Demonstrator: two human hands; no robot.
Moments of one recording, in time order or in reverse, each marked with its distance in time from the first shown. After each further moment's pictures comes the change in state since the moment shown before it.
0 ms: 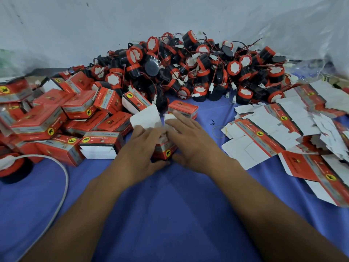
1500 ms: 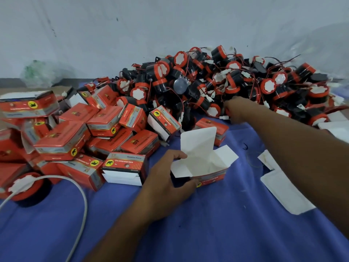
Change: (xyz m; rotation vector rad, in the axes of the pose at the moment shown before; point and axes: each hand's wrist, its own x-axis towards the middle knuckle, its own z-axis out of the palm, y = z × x) left_hand -0.001 -0.014 0.013 -0.598 0.094 -0.326; right_hand 0.152 0.198 0.028 -0.216 -0.371 0.413
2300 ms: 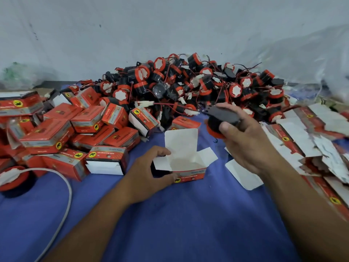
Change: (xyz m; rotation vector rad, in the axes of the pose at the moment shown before) left_hand -0.005 0.010 0.000 0.029 -0.113 0.102; right_hand -0.241 -0.041 -0.028 1.982 0.304 -0.335
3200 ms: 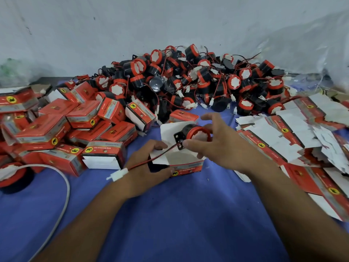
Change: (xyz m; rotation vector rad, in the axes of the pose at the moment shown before) left_hand 0.000 0.000 0.003 0.120 0.060 0.019; right_hand -0.010 0.003 0.032 -0.860 -0.073 0.283
